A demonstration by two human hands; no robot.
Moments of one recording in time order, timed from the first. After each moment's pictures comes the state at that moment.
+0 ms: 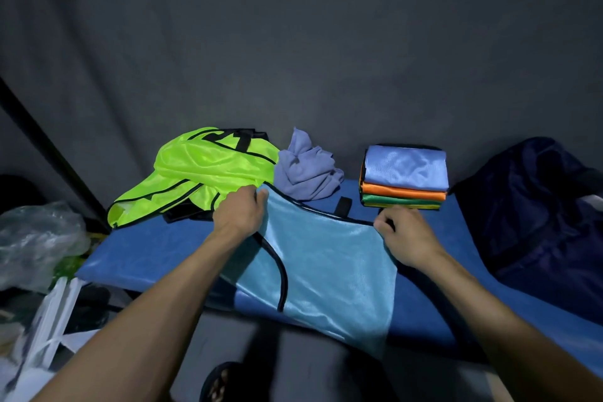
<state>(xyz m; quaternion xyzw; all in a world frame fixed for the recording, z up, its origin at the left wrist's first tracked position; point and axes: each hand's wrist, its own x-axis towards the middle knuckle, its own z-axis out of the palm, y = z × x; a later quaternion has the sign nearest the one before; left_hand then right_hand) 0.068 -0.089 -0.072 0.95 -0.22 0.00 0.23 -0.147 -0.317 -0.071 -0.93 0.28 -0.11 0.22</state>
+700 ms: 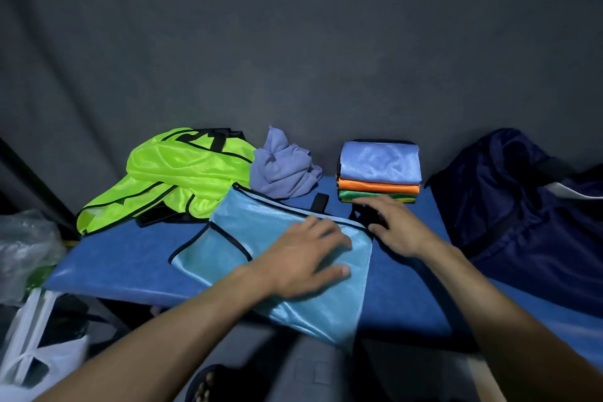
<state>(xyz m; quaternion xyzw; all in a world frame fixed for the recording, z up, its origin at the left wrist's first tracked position) -0.052 -0.129 -0.072 0.72 -0.68 -0.02 0.17 -0.167 -0.361 -0.077 -0.95 0.18 -0.04 0.24</state>
